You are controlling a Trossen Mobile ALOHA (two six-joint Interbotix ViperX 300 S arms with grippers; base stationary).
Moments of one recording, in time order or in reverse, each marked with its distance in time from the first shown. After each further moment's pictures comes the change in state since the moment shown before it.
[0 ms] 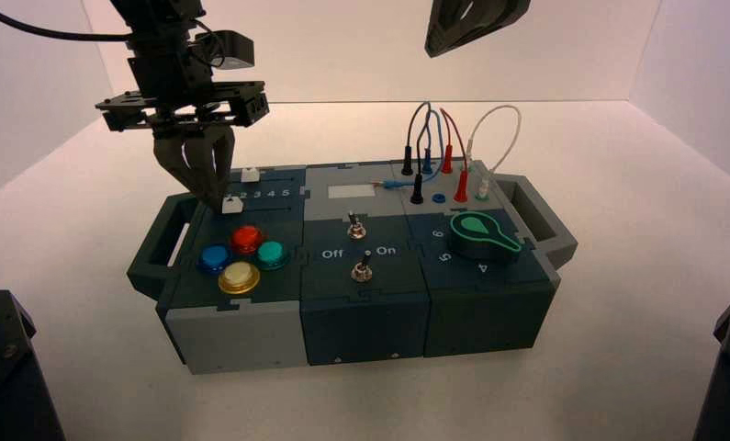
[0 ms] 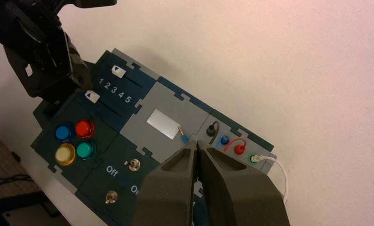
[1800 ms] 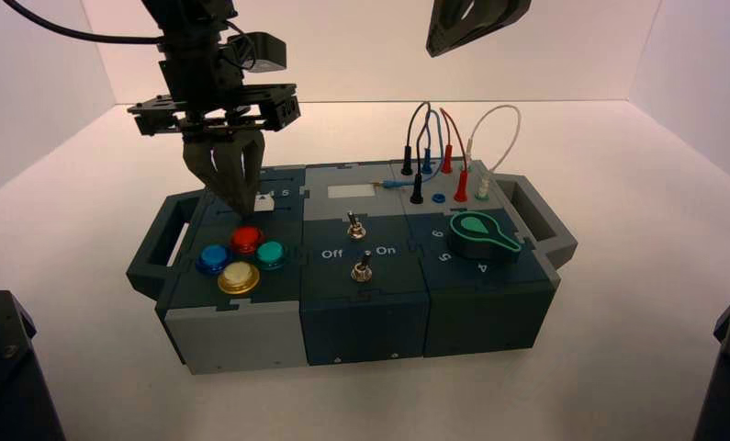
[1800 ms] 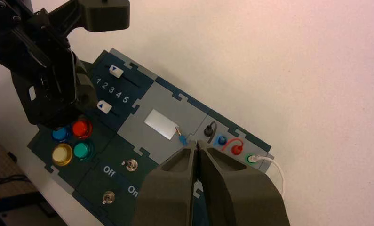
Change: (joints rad) left arm -0.104 0.015 -0.028 -0.044 0.000 0.000; right arm -0.003 0.000 0.000 -0.009 0.000 0.002
